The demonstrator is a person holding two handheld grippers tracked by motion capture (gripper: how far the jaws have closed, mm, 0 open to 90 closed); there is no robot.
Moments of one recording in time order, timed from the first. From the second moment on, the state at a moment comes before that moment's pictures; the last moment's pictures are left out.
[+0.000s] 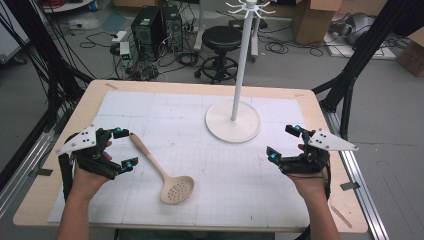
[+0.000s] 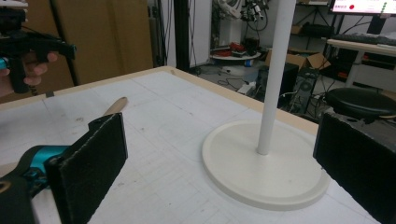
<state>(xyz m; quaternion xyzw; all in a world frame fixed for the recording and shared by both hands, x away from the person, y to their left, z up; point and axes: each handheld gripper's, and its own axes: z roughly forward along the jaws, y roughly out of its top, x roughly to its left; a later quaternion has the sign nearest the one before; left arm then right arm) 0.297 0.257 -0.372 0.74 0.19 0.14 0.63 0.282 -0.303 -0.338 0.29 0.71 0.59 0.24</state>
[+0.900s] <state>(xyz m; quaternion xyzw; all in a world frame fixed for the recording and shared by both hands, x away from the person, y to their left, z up) 0.292 0.257 -0.378 0.82 0.17 0.12 0.54 0.284 -0.298 -0.338 0.28 0.72 0.59 0.24</state>
